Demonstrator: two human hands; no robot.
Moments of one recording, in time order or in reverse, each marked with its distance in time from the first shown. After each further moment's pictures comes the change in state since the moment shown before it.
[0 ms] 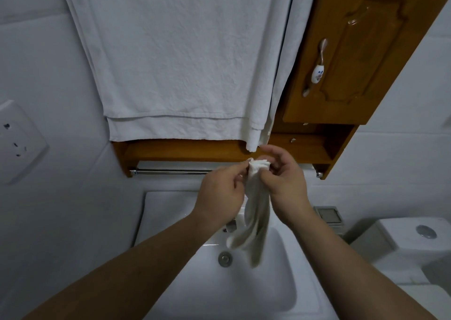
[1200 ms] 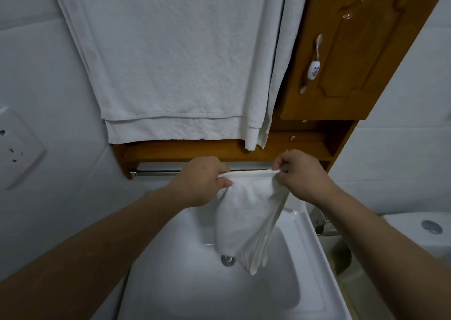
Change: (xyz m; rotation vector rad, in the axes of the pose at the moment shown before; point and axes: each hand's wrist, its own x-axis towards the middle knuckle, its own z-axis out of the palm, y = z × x) left_hand 0.037 -0.019 -0.040 0.404 -0.465 0.039; right_hand 0.038 -0.010 -0.052 -1.025 -0.216 0.060
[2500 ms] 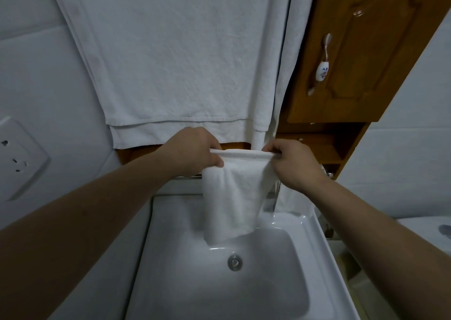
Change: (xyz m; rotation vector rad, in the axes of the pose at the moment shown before) left_hand 0.031 -0.010 -0.066 0.098 0.001 -0.113; right_hand 0.033 -0.031 0.003 0.132 0.060 0.018
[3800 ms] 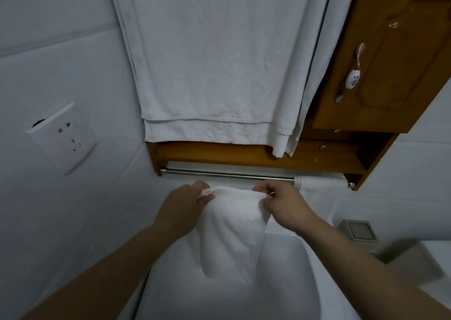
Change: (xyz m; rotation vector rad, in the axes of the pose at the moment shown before) left_hand -0.096 -0.067 0.113 -0.208 0.257 -0.195; right_hand -0.045 0.007 0.078 0.300 -0.263 0.057
